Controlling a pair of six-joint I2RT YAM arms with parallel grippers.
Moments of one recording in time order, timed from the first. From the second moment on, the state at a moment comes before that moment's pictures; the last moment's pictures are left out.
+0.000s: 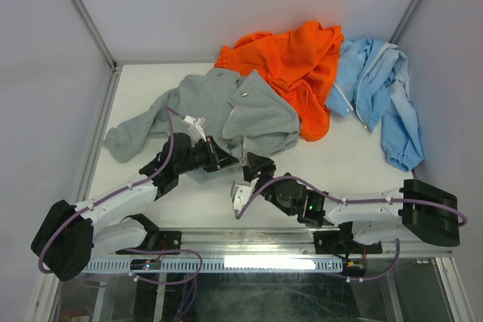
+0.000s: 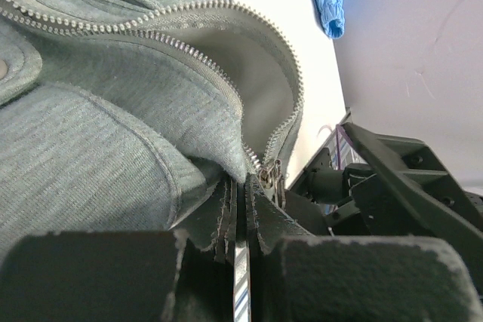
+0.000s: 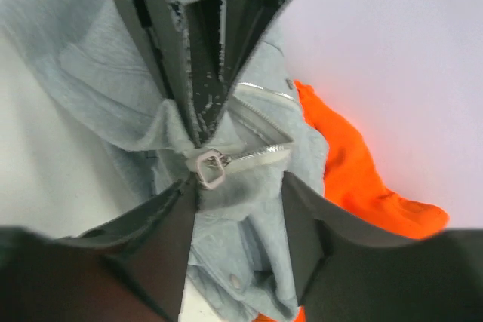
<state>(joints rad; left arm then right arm) -0.63 1.08 0.48 0.25 0.35 -0.89 1.31 1.20 0.41 0.67 0.47 -0.97</state>
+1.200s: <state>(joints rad) -0.63 1.08 0.48 0.24 0.37 -0.87 0.96 1.18 0.67 0.14 -0.19 -0.27</state>
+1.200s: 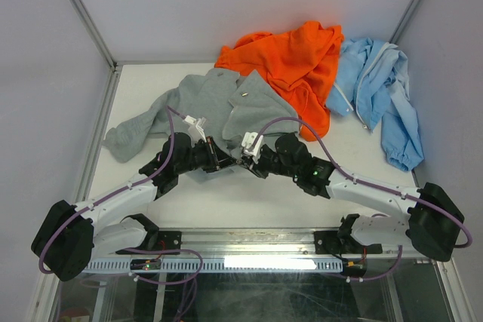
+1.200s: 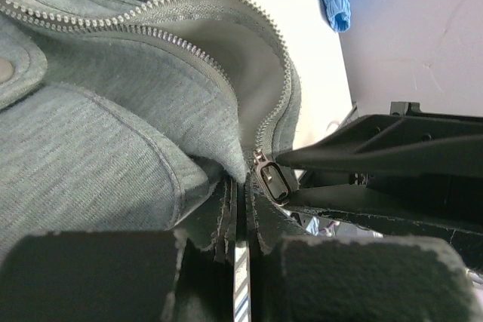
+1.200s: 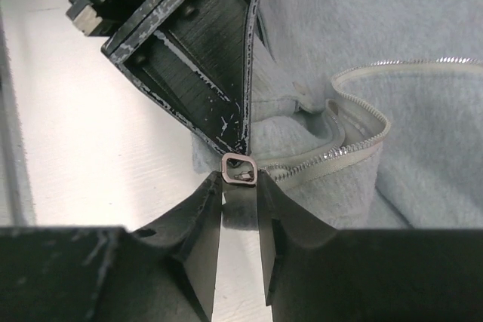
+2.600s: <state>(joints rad) -0.72 0.82 0.38 -0.04 0.39 -0.87 0.70 1.49 0.91 0.31 -0.25 0.00</state>
